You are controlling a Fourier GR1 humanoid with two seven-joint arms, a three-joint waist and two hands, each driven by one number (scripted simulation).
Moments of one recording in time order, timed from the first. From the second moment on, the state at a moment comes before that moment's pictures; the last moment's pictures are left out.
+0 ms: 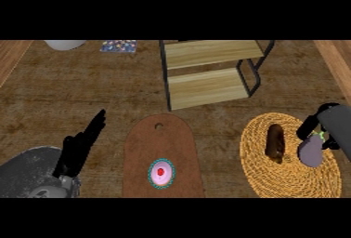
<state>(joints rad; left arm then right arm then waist) -0.06 0.32 -0.21 -1.32 0.09 0.05 0.01 -0.89 -0.54 0.90 -0.12 -0.40 0.45 1.03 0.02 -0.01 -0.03</state>
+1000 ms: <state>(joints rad) 0.04 0.32 -0.17 -1.34 0.10 0.08 0.03 -1.19 -0.59 0.99 -0.72 -0.09 -0.15 0.50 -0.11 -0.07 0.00</state>
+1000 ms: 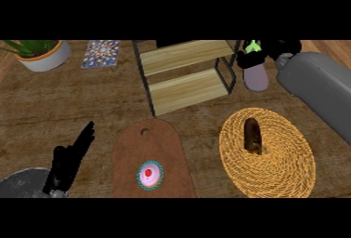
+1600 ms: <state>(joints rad) 0.05 0.33 -0.17 -1.40 0.10 0.06 0.04 -1.16 -0.90 0.82 -1.23 -0.06 -0.36 0.68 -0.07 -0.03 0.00</state>
